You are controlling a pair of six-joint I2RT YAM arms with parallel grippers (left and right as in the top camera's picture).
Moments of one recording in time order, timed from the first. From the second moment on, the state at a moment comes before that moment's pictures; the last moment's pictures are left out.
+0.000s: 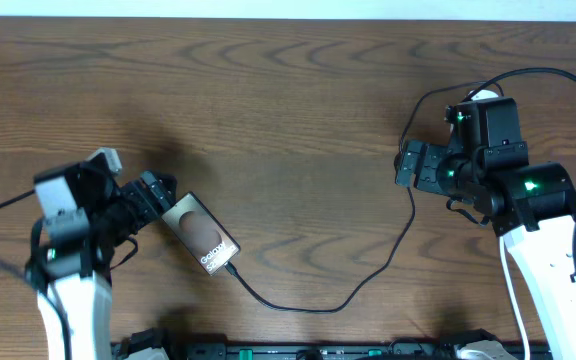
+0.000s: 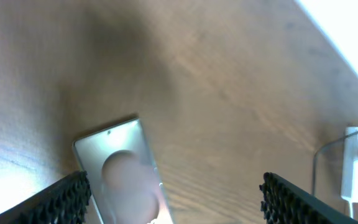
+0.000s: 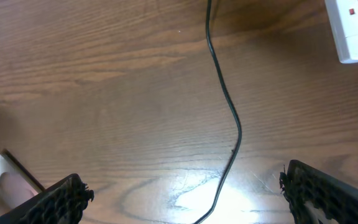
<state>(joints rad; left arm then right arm) 0.31 0.96 0.78 -0.71 0.47 -0.35 0.21 1.25 1.26 -1.05 -0.04 0.44</state>
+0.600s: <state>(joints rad) 0.31 0.70 0.99 -0.88 0.52 -0.27 -0.14 1.32 1.29 -1.05 -0.15 0.23</state>
